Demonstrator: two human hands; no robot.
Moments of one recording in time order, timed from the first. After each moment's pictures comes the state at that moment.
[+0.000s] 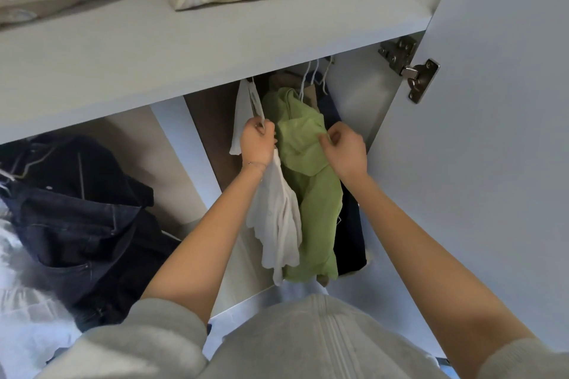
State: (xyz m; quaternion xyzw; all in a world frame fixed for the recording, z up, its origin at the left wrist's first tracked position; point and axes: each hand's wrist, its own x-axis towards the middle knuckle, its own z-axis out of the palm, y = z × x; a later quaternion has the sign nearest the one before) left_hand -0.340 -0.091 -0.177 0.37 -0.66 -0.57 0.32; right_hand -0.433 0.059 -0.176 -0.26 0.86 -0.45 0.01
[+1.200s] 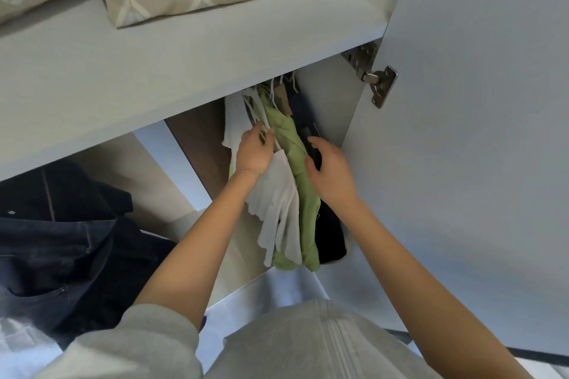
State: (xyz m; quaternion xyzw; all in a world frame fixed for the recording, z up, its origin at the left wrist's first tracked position) left_hand -0.366 -0.064 -0.180 0.33 -0.81 -0.47 0.12; right_hand -0.408 0.105 -0.171 -0.31 0.86 -0.41 0.06
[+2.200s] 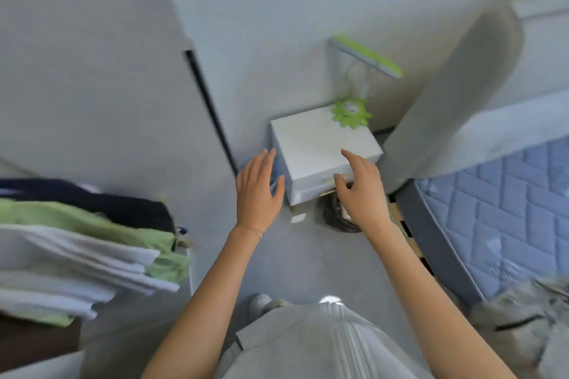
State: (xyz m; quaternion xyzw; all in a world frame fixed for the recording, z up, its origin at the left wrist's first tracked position) left_hand -0.138 0.303 -0.213 -0.38 -0.87 -0.32 0.00; right_hand 0.002 0.452 -0.180 0.35 0.87 -0.29 -0.16
